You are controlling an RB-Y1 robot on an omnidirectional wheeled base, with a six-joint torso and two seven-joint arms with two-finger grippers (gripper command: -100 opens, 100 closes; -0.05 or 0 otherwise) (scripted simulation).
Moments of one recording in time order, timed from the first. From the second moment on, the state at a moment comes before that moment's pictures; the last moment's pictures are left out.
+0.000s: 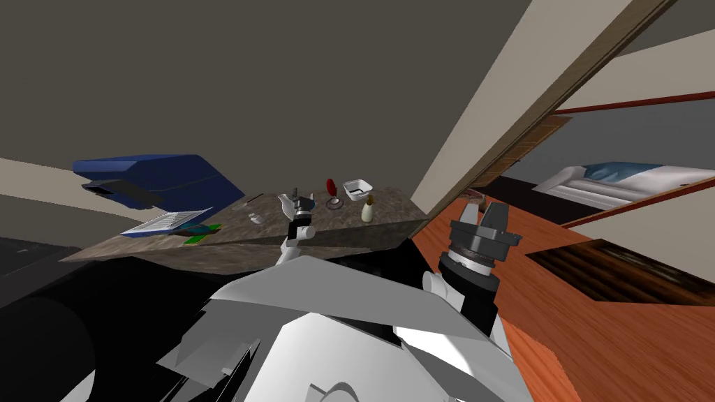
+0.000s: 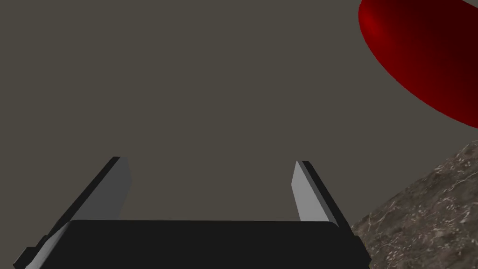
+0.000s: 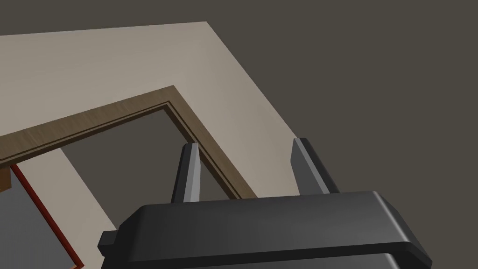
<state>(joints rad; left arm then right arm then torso) 0.18 0.21 0.22 -1.71 0.56 -0.53 0.18 0.55 0.05 -0.07 -2.38 0.09 -0.58 0.00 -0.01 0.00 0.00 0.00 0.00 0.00</state>
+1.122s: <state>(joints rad) -0.03 0.19 0.39 -1.41 0.88 -0.55 0.27 0.55 0.05 -0.07 -2.38 0.09 -0.58 0.00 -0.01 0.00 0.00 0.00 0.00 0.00</state>
